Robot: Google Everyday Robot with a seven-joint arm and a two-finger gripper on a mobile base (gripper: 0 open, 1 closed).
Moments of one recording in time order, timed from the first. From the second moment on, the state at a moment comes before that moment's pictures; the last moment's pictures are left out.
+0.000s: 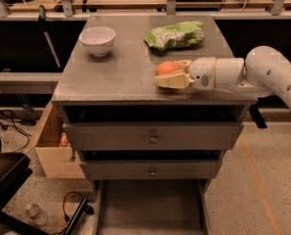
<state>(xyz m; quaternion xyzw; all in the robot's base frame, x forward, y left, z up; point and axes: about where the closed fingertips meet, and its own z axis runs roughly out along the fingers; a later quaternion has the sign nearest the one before) 0.657 -0.069 0.855 -0.41 0.67 0.37 0.49</state>
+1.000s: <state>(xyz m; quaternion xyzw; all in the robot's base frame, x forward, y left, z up) 0.656 -0.061 0.854 -0.41 0.67 0.38 0.49</state>
